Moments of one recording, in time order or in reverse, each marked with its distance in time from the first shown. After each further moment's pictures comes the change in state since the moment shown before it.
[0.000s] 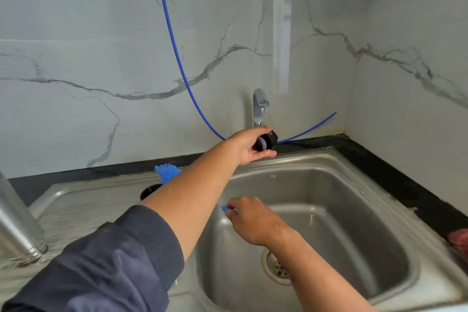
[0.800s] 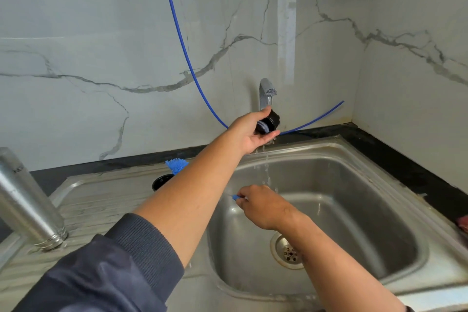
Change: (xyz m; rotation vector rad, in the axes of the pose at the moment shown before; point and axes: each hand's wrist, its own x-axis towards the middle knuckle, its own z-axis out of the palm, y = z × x) left_hand -0.023 0.001 -0.004 -0.305 -0.028 0.095; right_hand 0.000 0.001 -0.004 -0.042 -0.037 0.030
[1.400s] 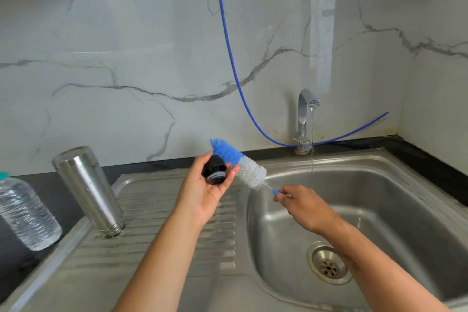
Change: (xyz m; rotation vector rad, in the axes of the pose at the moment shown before) left_hand -0.139 -0.004 -0.154 -0.350 0.179 0.304; right_hand -0.005 -0.007 -0.006 0.190 0.139 -0.010
